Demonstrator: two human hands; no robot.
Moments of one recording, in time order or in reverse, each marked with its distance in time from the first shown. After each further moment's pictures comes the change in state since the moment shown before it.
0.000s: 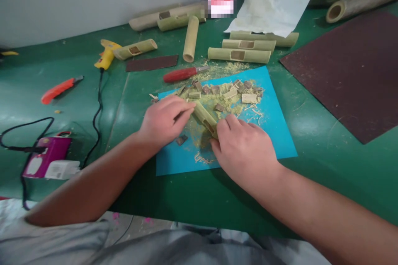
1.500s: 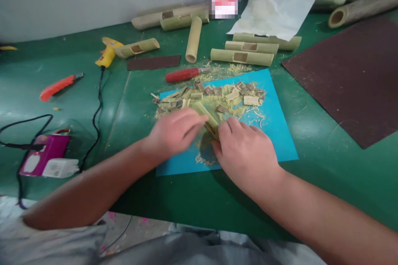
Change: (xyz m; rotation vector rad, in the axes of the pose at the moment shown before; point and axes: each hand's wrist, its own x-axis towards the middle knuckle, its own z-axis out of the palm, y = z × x) left_hand 0.000 0.015 -0.001 0.002 -0.123 0.045; right_hand -0.001 0.001 0.002 -0.015 0.026 -0.014
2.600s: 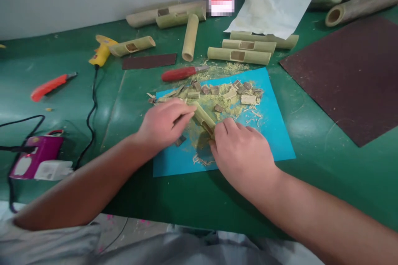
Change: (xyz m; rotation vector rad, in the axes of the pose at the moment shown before) left_hand -0.001 -0.022 0.000 -0.061 0.084 -0.102; right_hand 0.001 -0.004 -0.003 -0.007 -0.011 -0.019
